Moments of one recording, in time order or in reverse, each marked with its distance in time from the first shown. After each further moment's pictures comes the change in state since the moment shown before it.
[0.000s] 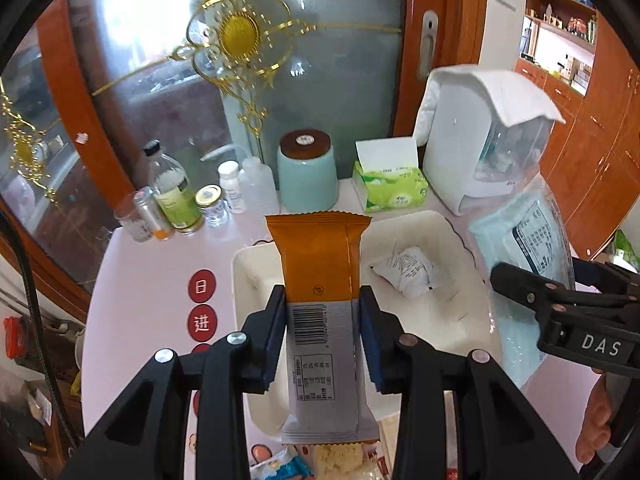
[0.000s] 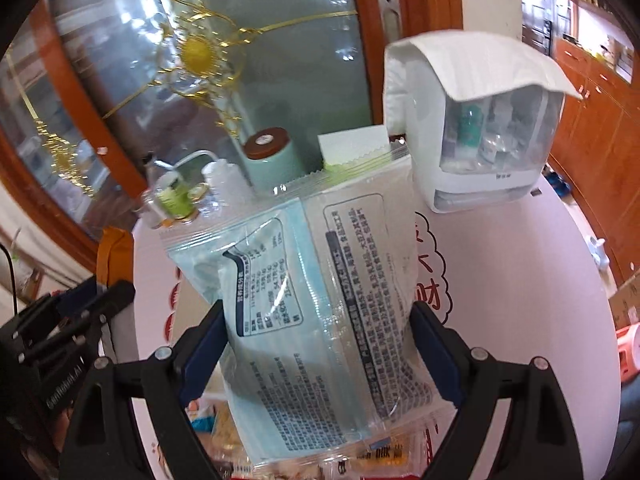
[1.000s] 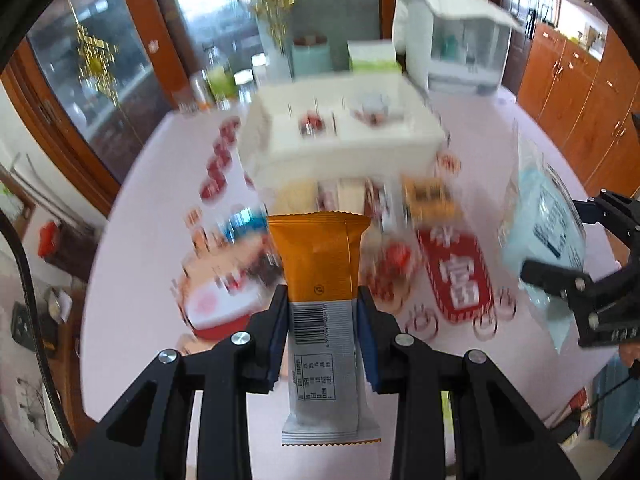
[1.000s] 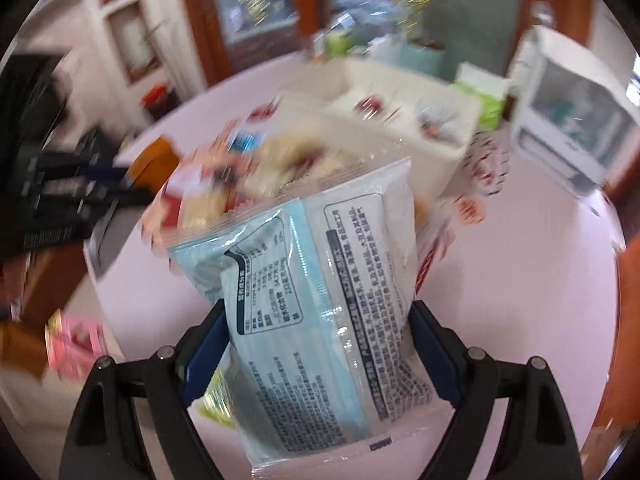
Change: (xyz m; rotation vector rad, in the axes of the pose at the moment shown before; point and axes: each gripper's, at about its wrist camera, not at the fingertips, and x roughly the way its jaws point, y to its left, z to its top) left arm -0.169 -0.108 -0.242 -0.070 0.121 0.158; right arm -0.112 -0.076 -0.237 -0.589 0.098 0.271
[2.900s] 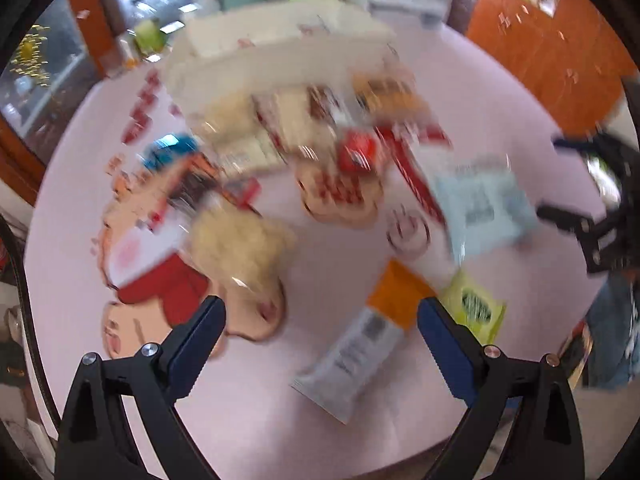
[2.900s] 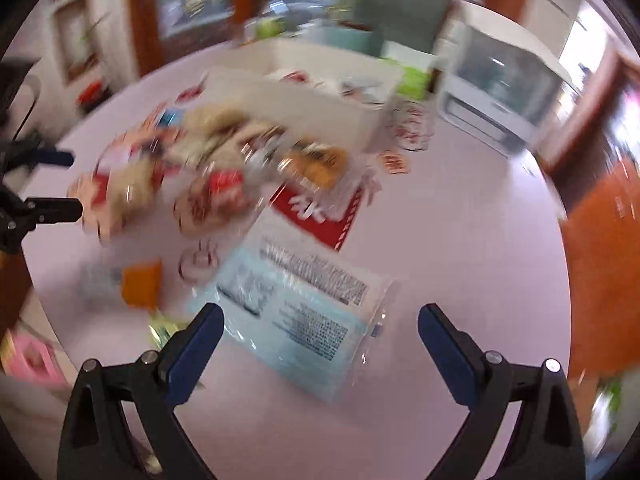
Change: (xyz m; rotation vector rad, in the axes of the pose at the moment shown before) left arm 0.096 -0.011 -0.108 0.147 0.157 -0.225; right arm 0.031 -0.002 -0.086 -0.099 0.060 -0.241
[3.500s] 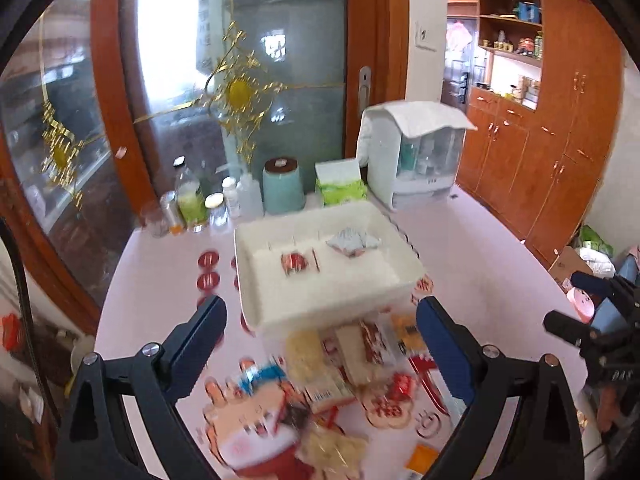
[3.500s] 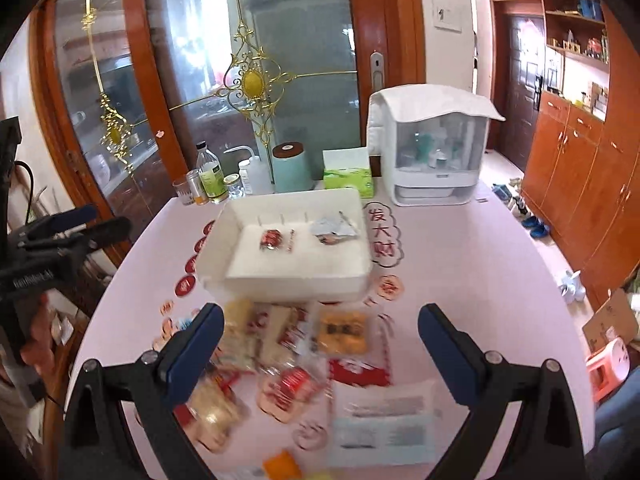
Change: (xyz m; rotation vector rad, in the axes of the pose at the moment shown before) left arm -0.172 0.081 0.152 -0.012 -0.464 0.033; right arm -0.124 -0.009 0.134 0.538 -0.276 -0.098
